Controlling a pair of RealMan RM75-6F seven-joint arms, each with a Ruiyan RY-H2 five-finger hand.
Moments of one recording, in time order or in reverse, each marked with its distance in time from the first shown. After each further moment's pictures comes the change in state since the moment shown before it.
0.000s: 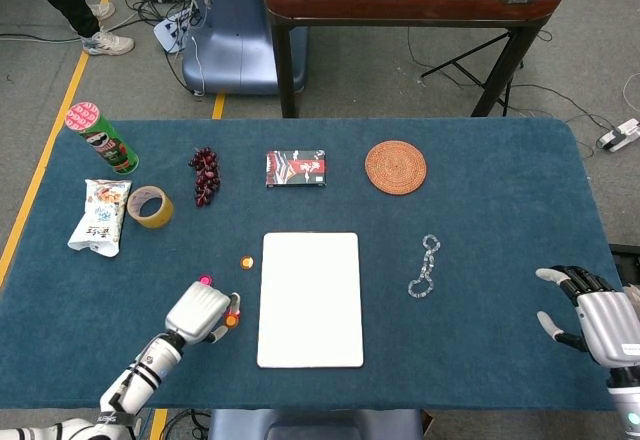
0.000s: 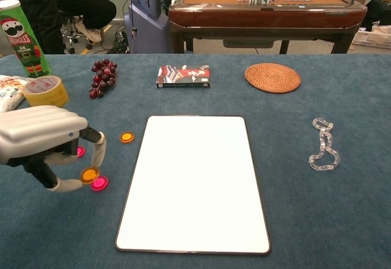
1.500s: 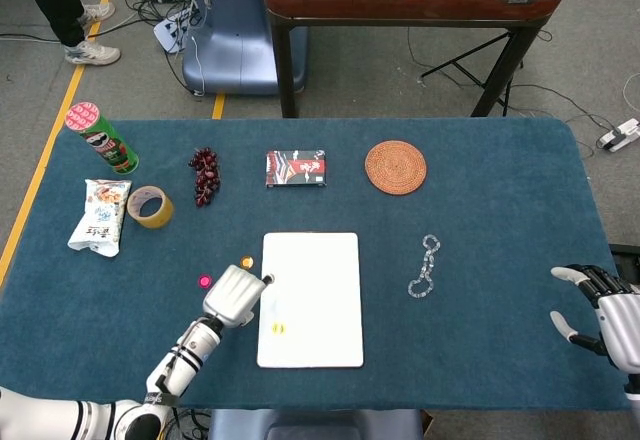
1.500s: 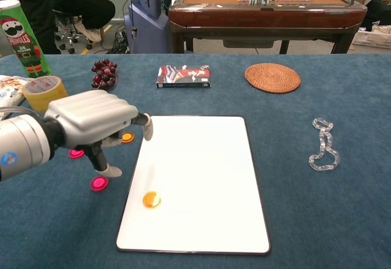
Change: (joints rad) left arm -0.159 -0.169 -0.044 0.076 -0.176 0.100 0.212; right arm -0.025 0.027 0.007 0.017 -0.016 0.051 0.089
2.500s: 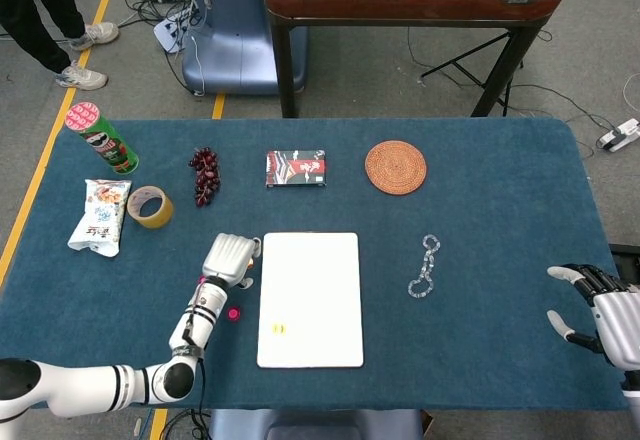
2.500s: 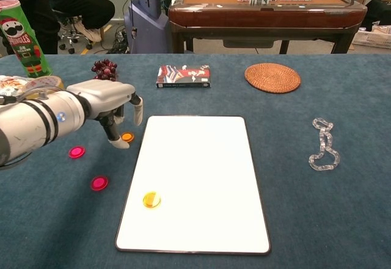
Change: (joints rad) left arm -0.137 -0.120 -0.144 0.241 -0.371 -0.042 -0.039; right arm 0.010 0.001 0.000 0.002 0.005 -0.022 0.006
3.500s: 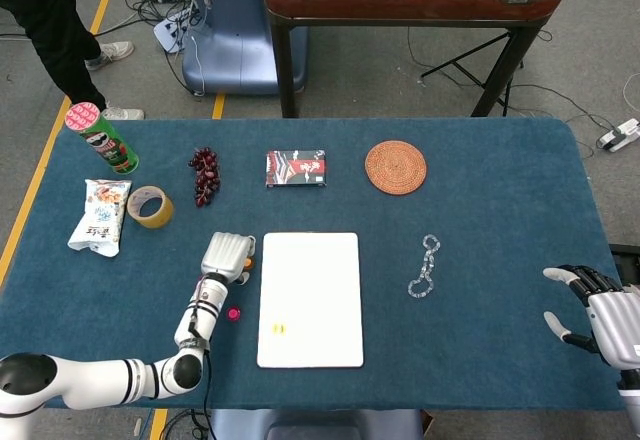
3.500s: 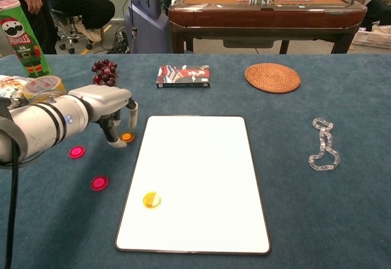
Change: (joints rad) left arm -0.044 -0.039 0.010 0.082 -0.108 0.001 0.016; right arm 0.007 -0.002 -0.005 -0.005 -0.001 -0.016 -0.013
